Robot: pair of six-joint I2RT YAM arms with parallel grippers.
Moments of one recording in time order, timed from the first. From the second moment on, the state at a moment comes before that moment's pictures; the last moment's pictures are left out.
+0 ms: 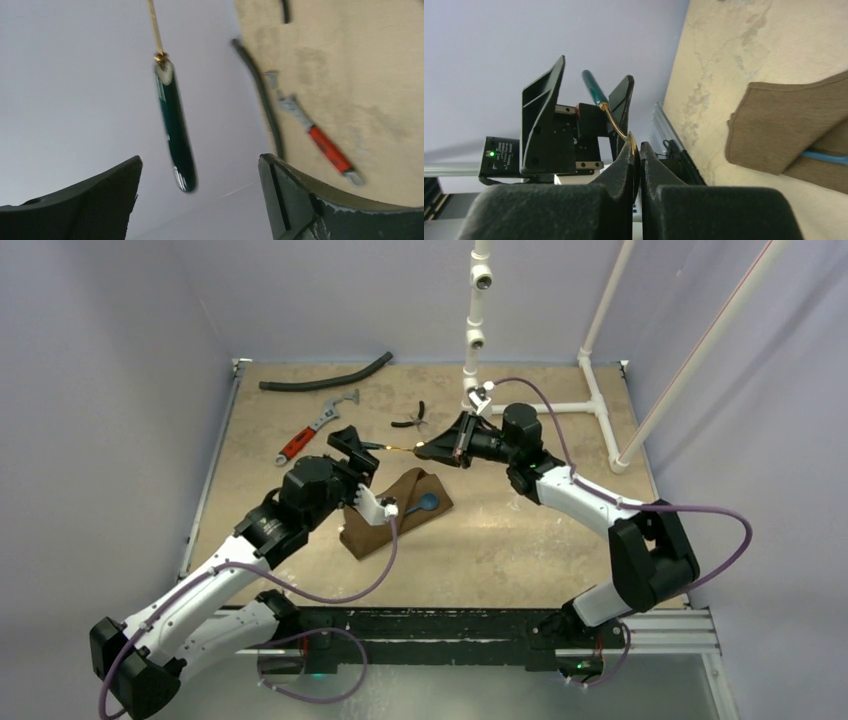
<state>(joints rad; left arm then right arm) -0.66 0.87 0.76 -0.22 -0.19 1.65 0.50 1.51 0.93 0.44 -0.72 1.25</state>
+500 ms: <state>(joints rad) -0.55 1.30 0.96 -0.79 0.12 0.91 0.29 1.41 1.04 -0.27 -0.48 0.58</state>
